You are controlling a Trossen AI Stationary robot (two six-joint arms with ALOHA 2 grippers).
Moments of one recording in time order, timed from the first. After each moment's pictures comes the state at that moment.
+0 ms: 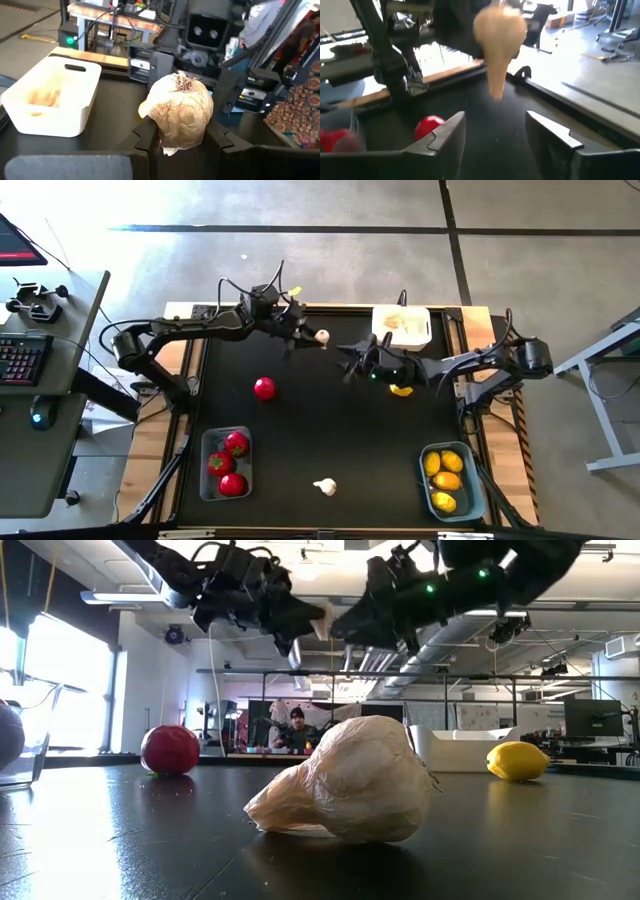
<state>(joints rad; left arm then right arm) 0.53 1.56 0.96 0.33 0.73 -0.05 -0.07 1.49 0.72 0.61 0.36 0.20</state>
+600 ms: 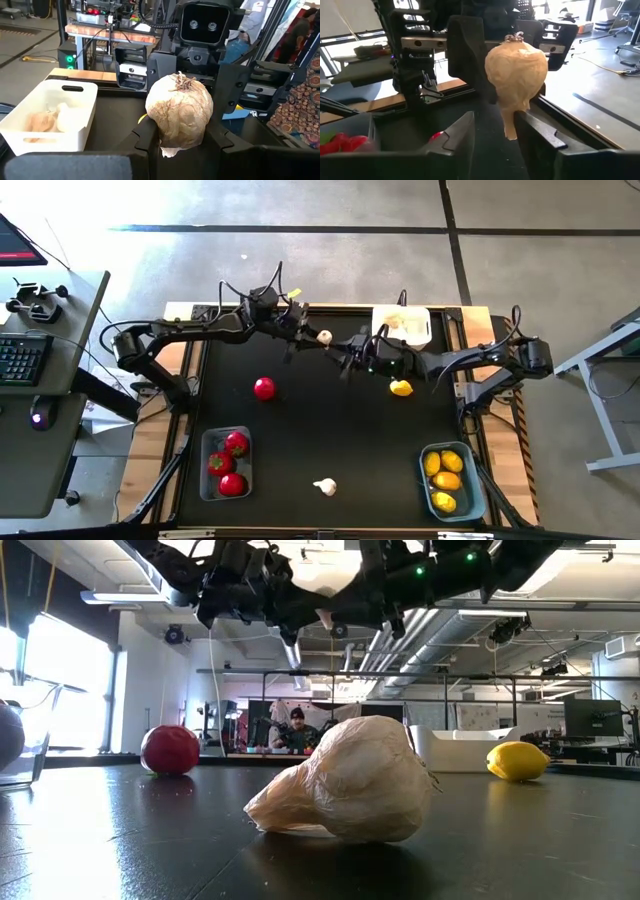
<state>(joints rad) 0.49 1.56 0.96 0.42 0.72 -0.03 -0.10 1.49 0.83 0.53 0.25 0.14</state>
